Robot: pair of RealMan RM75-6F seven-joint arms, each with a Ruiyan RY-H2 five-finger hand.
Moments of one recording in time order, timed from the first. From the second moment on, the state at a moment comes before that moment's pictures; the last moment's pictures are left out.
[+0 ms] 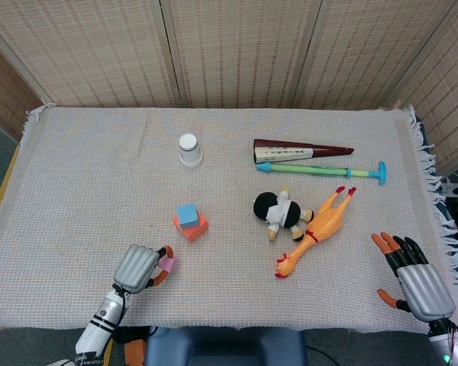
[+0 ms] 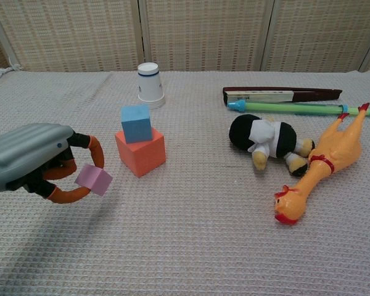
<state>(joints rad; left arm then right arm) -0.50 -1.57 0.03 -1.69 1.35 1.31 0.47 0.07 -1.01 -0.06 -1.77 -1.61 1.39 -0.09</state>
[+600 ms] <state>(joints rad) -0.64 -1.23 -0.15 -1.93 1.14 1.13 0.55 0.08 -1.02 -0.05 -1.77 -1.59 1.37 -0.12</state>
